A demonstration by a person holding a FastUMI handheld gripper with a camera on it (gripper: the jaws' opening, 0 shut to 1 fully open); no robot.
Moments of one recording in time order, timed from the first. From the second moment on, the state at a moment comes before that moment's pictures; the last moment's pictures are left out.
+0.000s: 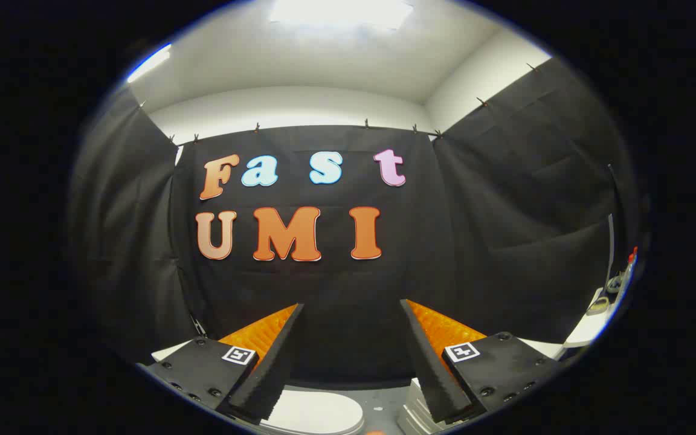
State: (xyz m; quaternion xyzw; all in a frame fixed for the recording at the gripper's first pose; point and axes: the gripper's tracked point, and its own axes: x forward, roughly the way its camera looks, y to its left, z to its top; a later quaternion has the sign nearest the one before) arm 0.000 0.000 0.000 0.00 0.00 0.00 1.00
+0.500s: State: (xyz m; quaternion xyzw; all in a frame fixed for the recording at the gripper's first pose) arm -0.007 0.003 0.016 -0.05 0.00 -0.01 1.00
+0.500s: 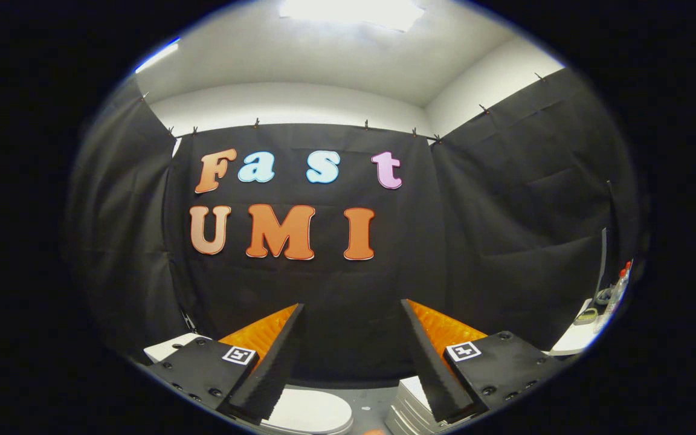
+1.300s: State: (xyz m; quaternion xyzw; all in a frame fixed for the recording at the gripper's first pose) arm 0.003 0.023 -0.027 -0.02 0.03 0.03 1.00
